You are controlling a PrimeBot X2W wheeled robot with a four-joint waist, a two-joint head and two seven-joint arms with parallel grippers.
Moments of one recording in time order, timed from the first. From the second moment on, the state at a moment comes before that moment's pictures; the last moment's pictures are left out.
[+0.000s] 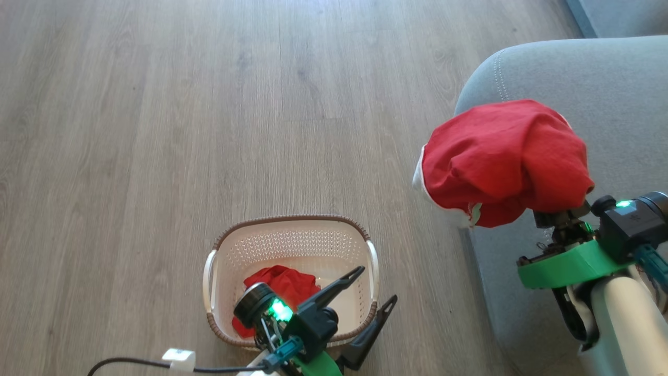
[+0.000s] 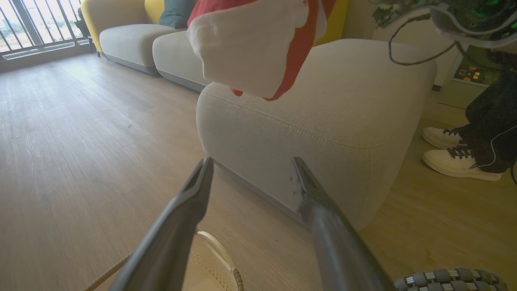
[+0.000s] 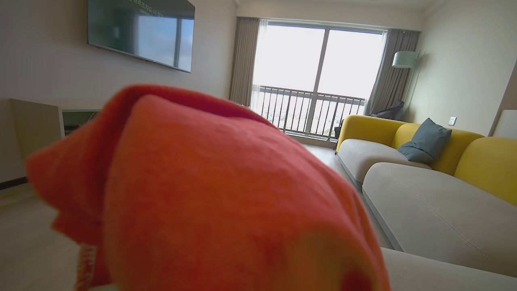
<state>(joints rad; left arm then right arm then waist) -0.11 0.07 -0.64 0.20 -0.08 -0.13 -0.26 -0.16 -0.21 0.11 -0.01 0.14 0.13 -0.25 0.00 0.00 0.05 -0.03</state>
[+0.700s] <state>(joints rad) -0.10 0.07 -0.61 0.20 -0.09 -0.13 -0.26 -0.15 -0.22 0.10 -0.01 0.14 0.13 -0.25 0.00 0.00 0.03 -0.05</state>
